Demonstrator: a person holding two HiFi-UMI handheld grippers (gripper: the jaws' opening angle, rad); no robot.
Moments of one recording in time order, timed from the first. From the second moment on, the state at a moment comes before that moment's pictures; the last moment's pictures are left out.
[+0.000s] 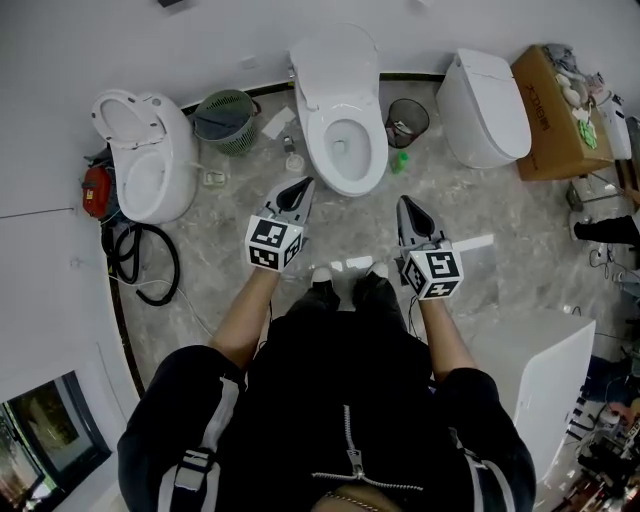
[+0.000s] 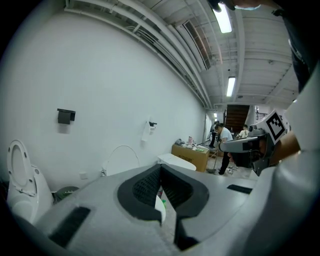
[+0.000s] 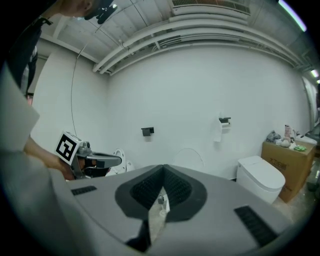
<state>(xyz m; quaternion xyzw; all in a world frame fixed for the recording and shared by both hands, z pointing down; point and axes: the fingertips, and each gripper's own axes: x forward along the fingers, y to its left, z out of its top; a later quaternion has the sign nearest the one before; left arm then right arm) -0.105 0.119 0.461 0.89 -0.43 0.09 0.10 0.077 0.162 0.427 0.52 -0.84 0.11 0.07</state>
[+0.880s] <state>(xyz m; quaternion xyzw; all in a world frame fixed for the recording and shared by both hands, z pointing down) -0.059 -0.027 0.460 0.78 -0.60 0.09 0.13 0.122 -0.057 0.438 0.34 -0.93 0.12 0.09</state>
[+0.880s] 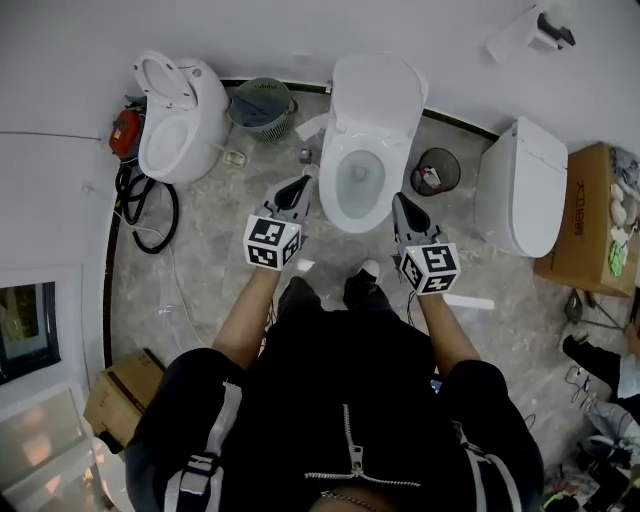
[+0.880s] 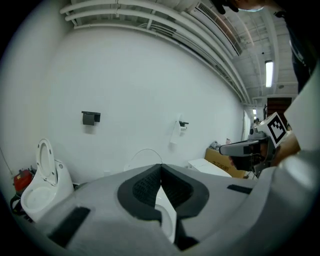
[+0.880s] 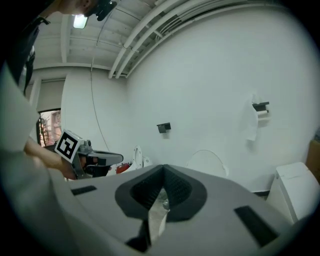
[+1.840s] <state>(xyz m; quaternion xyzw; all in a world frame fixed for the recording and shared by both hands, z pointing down) -0.039 -0.115 0.536 0.79 -0.57 0.12 0.19 0.138 -0.133 0.508 0.35 -0.91 0.18 0.13</state>
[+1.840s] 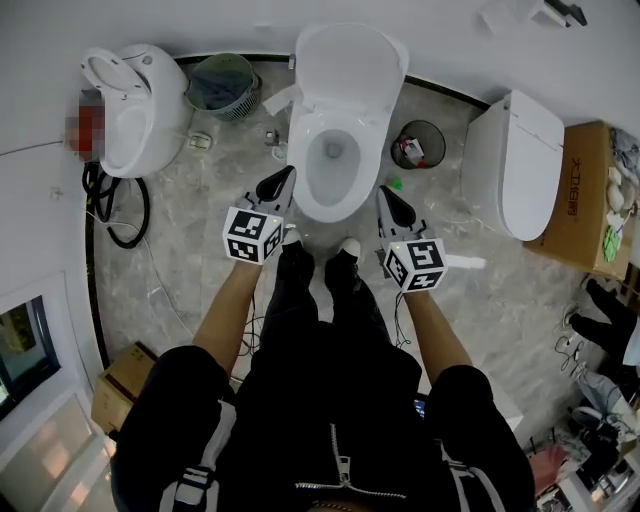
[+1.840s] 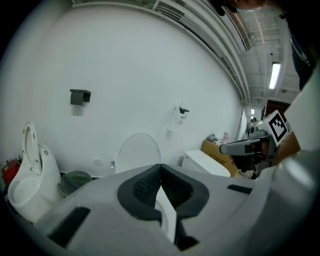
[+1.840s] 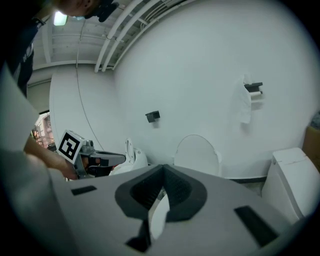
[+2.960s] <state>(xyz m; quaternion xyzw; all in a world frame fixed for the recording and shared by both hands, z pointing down) -0.072 -0.094 0.904 0.63 -0.56 0.09 0.53 0.153 -0.122 0.884 0.40 -0.71 0.53 0.23</state>
